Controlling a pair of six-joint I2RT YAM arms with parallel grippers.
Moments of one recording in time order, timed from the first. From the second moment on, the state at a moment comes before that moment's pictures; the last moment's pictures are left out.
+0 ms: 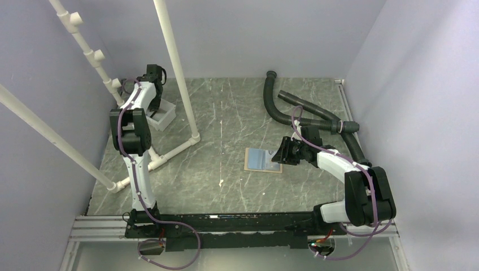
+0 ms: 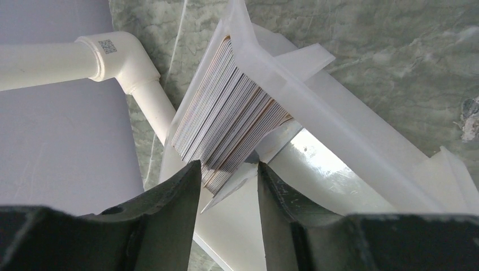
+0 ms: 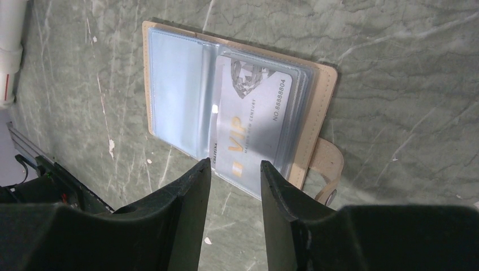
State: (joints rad) left arm 0.04 2.27 1.95 -0.75 -0.46 0.19; right arm 0.18 1.35 0.58 -0.16 -0.48 0.42
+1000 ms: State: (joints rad) left arm 0.01 2.15 1.95 -0.81 -0.44 0.15; right arm 0.18 1.35 0.58 -0.16 -0.50 0.42
